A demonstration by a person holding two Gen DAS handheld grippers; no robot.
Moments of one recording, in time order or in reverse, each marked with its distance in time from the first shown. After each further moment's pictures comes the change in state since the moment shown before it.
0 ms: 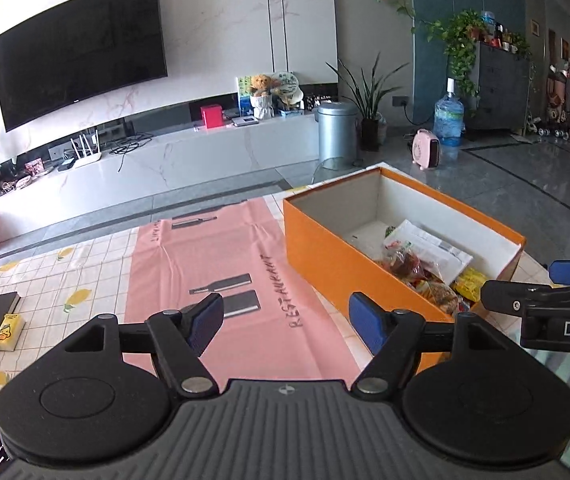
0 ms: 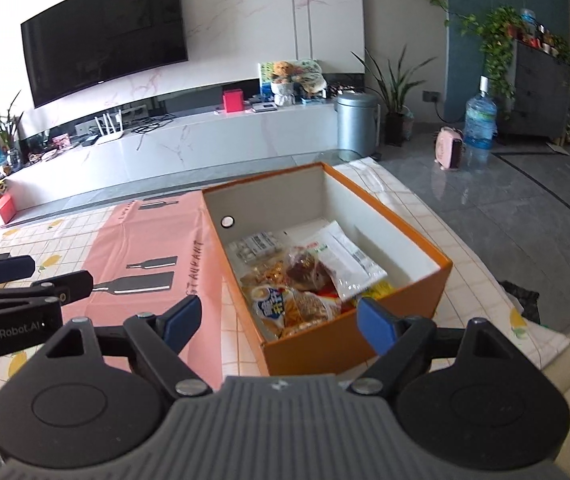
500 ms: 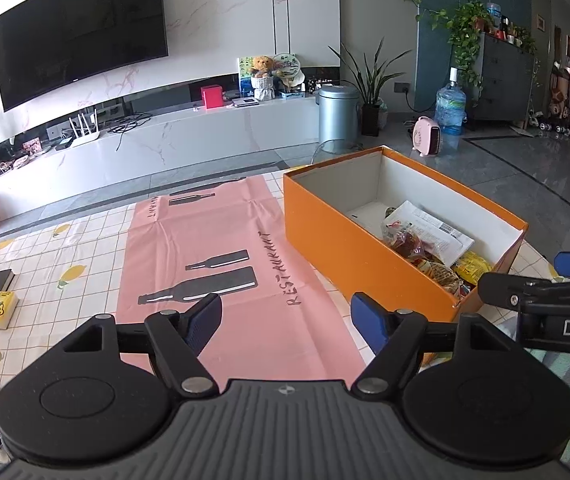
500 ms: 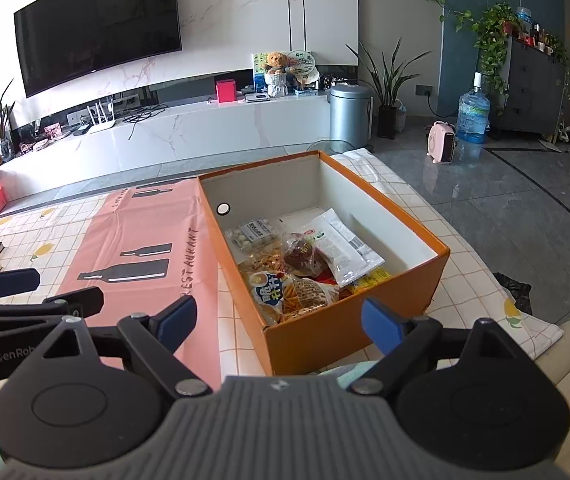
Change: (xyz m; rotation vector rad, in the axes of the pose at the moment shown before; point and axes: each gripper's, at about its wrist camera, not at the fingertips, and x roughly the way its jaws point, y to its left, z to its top) left arm -0.002 0.010 -0.016 -0.039 0.044 -0.011; right arm 0.002 0.013 -0.008 -0.030 0.021 -0.031
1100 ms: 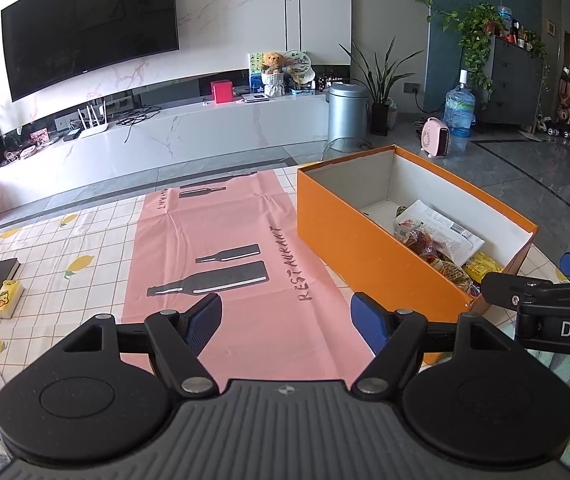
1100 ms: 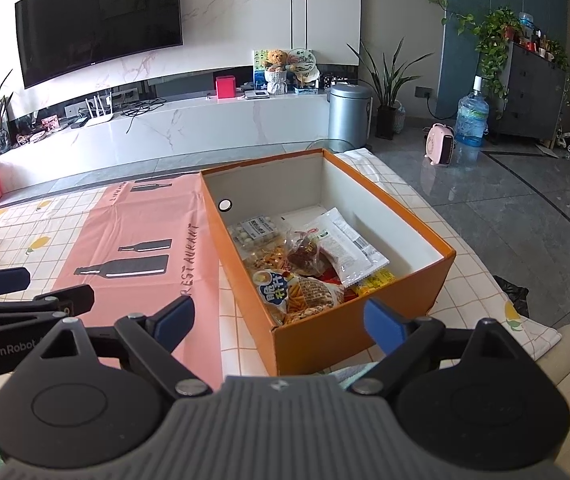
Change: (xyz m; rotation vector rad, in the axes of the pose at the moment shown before) left arm -0.001 0.009 0.000 -0.024 0.013 0.019; right arm 0.005 0.010 0.000 -0.021 -0.001 -0.021
